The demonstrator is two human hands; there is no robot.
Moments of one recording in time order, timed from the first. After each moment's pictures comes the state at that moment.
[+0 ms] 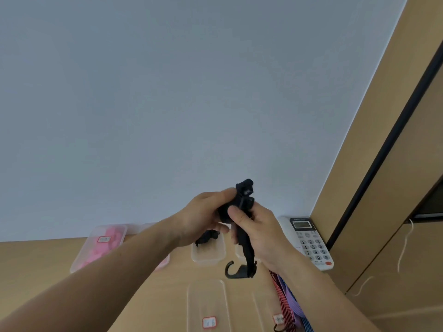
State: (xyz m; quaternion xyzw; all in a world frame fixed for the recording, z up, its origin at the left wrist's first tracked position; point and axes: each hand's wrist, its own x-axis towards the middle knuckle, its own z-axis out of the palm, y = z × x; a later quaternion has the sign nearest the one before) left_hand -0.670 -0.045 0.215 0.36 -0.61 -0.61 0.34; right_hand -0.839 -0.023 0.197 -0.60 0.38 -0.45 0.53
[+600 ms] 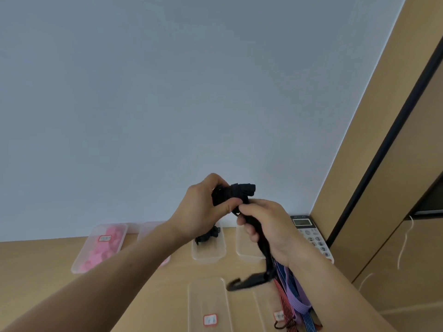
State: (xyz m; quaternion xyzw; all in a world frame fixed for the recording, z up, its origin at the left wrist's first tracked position) left_hand -0.672 -0.045 0.206 0.48 -0.73 -0.19 0.45; right_hand -0.851 -0.030 0.210 -0.52 0.45 -0.42 0.60
